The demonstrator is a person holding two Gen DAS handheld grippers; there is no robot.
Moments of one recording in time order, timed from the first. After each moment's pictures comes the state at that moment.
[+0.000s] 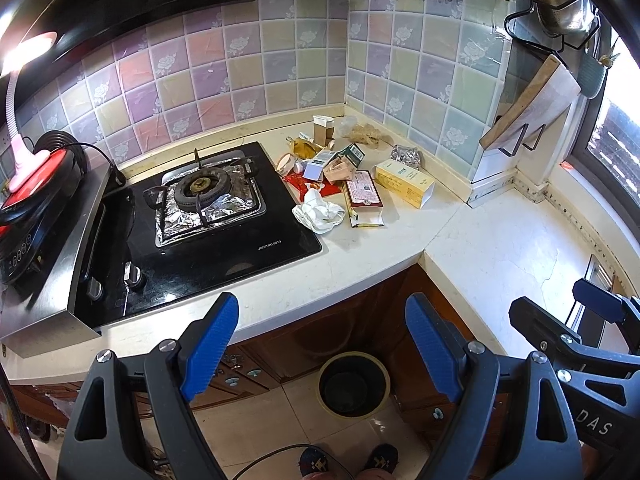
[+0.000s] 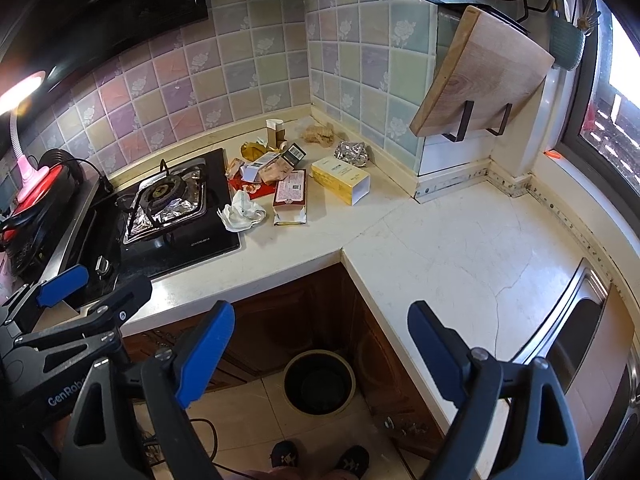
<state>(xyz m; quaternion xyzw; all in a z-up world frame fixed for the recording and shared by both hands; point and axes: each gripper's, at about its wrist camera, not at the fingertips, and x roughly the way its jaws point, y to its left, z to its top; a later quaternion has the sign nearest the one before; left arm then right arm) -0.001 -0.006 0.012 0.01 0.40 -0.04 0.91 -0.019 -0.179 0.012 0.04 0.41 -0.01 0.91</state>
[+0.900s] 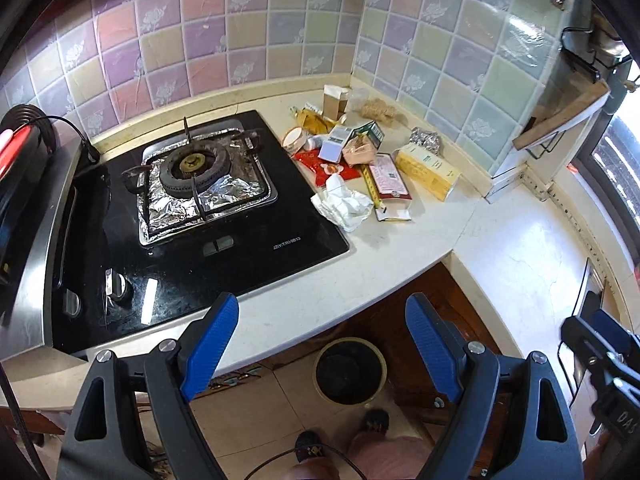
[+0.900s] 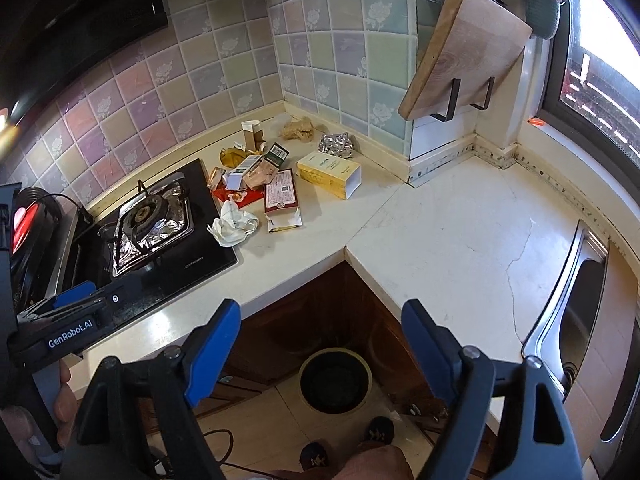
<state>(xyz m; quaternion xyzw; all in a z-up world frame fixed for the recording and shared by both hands) 0.085 0.048 -0.017 -0.02 0.47 -0.07 0.88 0.010 -0.164 0.006 0.09 0.42 -0.07 0.90</state>
